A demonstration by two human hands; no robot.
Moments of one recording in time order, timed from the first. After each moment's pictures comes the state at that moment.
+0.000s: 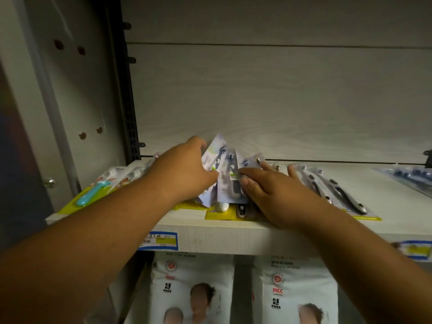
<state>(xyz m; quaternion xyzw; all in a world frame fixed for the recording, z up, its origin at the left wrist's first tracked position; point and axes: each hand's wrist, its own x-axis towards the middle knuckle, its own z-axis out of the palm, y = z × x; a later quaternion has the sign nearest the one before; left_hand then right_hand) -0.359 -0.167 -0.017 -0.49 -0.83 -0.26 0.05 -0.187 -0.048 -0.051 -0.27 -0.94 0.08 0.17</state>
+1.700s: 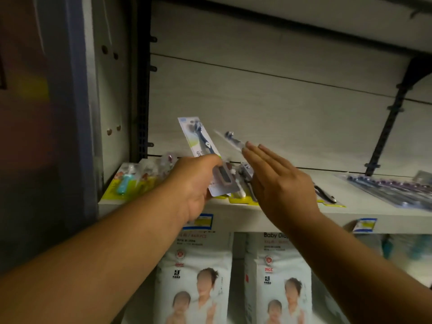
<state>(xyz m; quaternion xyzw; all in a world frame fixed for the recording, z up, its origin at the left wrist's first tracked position) -0.347 -0.244 -0.022 -0.29 -0.51 -0.72 -0.38 -0.195 -0.149 -0.046 -0.16 -0.84 -0.26 0.44</state>
